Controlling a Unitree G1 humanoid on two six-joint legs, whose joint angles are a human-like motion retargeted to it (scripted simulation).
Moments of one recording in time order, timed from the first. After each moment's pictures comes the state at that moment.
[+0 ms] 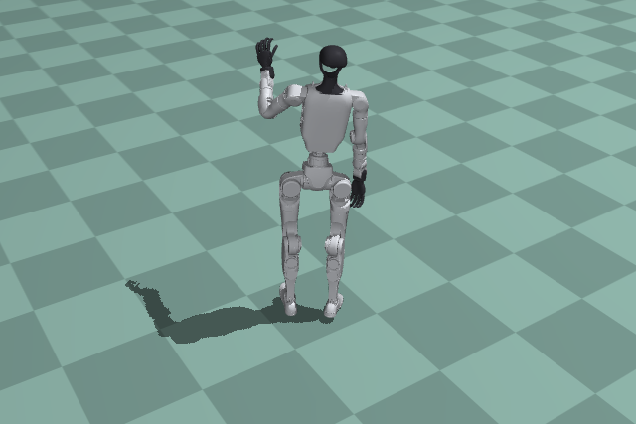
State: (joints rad) left arm -0.50 0.56 0.14 -0.01 0.34 -0.16 0.54; right arm 0.00 -0.17 0.07 1.54 -0.65 0.05 0.21; waist 0.01 0.03 -0.24; left_leg -0.09 -0.05 0.08 -0.01 -0.27 -0.04; right_leg -0.05 -0.10 -0.38 0.01 -0.04 0.07
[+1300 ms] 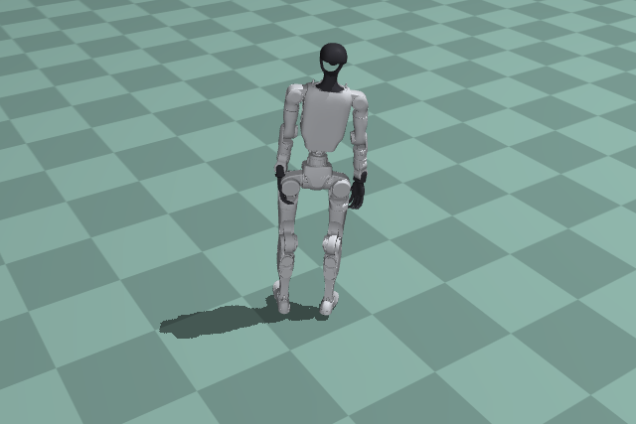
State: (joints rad) left arm -0.02 0.00 0.08 1.50 0.41 0.32 -0.32; right arm -0.01 -0.18 0.03 1.52 -0.59 0.04 0.22; waist -0.01 0.06 -0.15; left_leg -0.10 0.00 0.10 0.01 -0.28 -0.08; right_leg -0.06 -0.08 -0.36 0.03 -0.03 0.05
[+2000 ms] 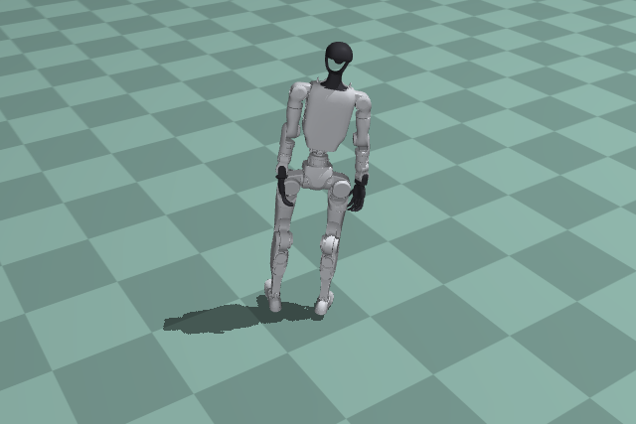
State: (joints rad) left arm 0.05 -0.01 0.18 1.48 0.32 0.32 -0.25; right arm -0.02 -0.21 -0.01 1.51 -0.53 0.03 0.21; waist -0.03 0.09 -0.07; left_leg -0.16 0.05 0.10 0.12 -0.28 -0.16; right_leg -0.06 -0.06 -0.37 0.02 -0.04 0.04
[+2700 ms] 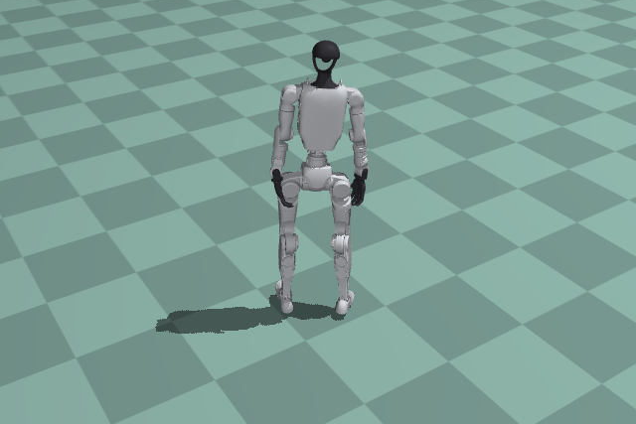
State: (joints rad) left arm 0.00 0.06 0.22 1.47 0.36 0.32 -0.38; right arm -0.04 -0.21 -0.01 1.44 -0.55 -0.01 0.28; waist 0.00 0.02 -0.08; left_leg -0.19 -0.03 0.06 0.04 -0.26 -0.09; right_leg -0.16 -0.22 -0.36 0.11 -0.01 0.12
